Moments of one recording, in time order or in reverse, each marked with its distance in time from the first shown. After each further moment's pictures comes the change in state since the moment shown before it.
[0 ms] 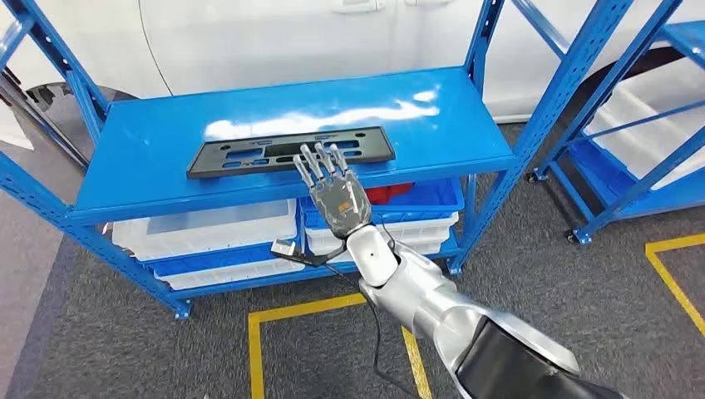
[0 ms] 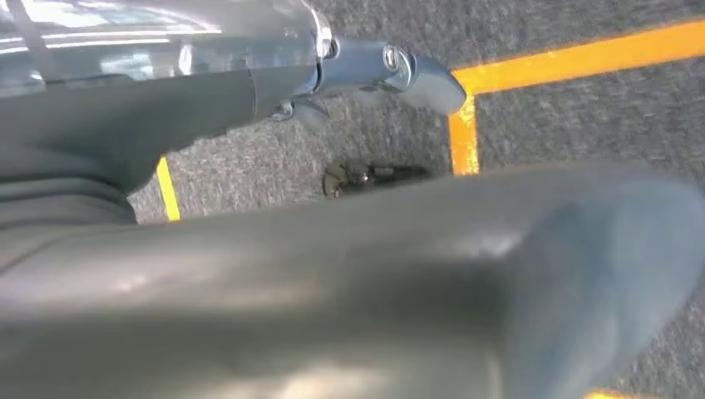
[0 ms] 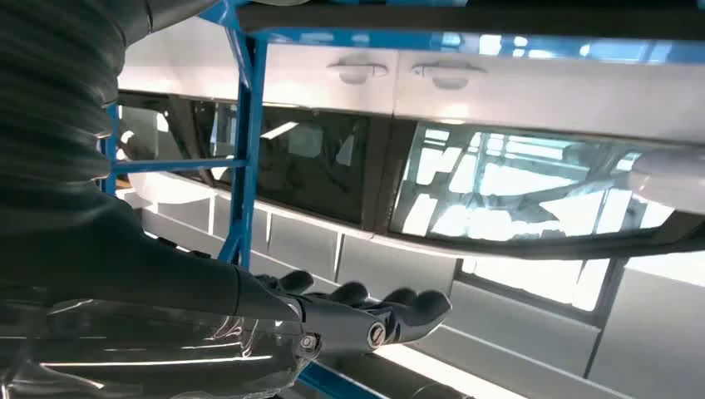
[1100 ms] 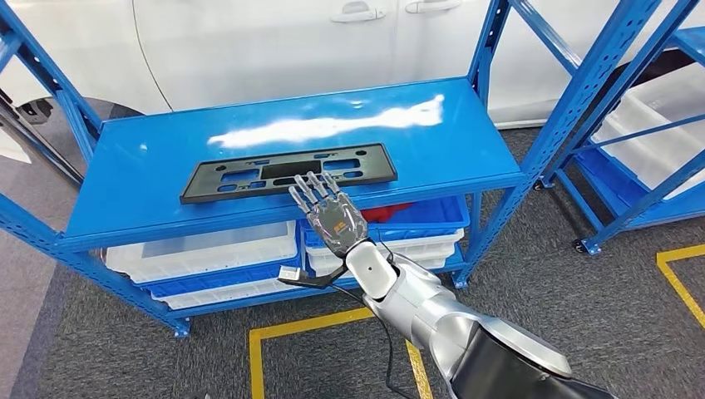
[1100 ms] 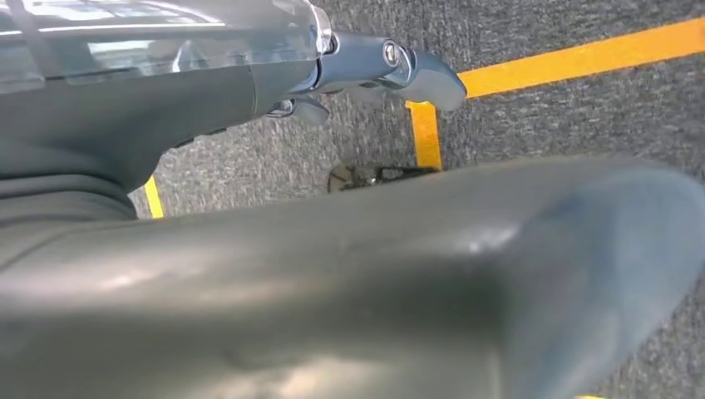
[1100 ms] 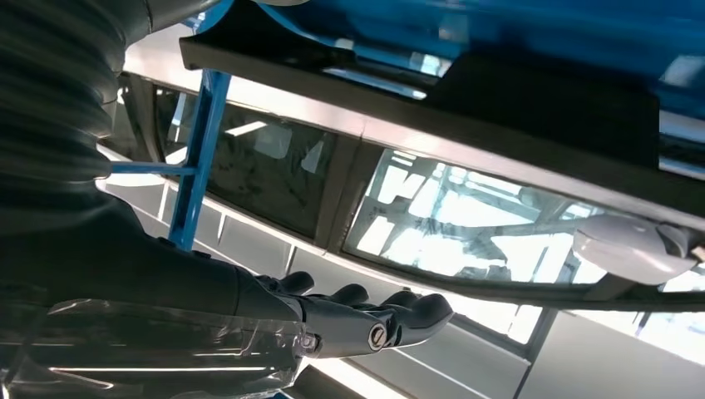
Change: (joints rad) left arm -0.003 0.001 -0.010 0.012 -0.008 0.013 0.000; right arm 0.029 0.022 0.074 0.115 0.001 0.031 -0.076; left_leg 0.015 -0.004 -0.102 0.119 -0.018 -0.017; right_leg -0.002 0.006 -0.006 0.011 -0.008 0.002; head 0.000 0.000
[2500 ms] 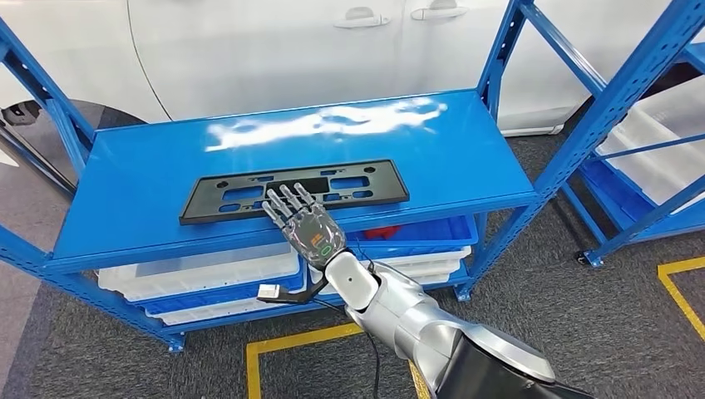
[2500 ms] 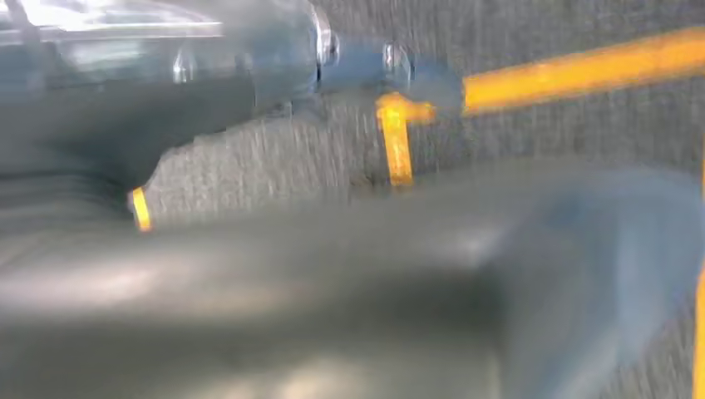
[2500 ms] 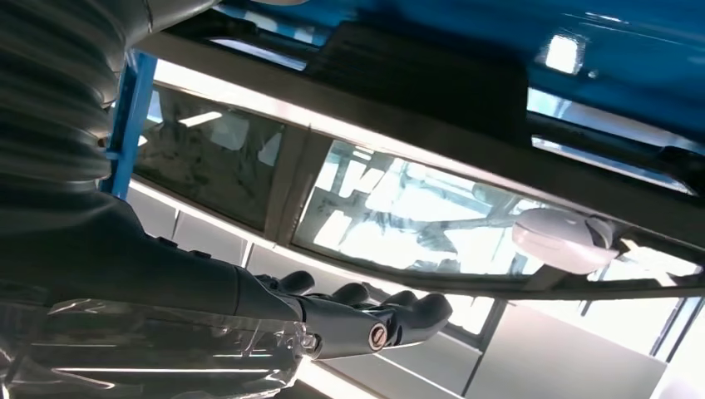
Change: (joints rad) left arm 0.007 0.008 -0.007 0.001 0.007 -0.002 -0.012; right arm 0.008 0.074 0.024 0.016 0.000 0.000 -0.032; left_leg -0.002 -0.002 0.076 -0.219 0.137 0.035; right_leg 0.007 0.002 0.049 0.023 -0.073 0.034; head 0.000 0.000
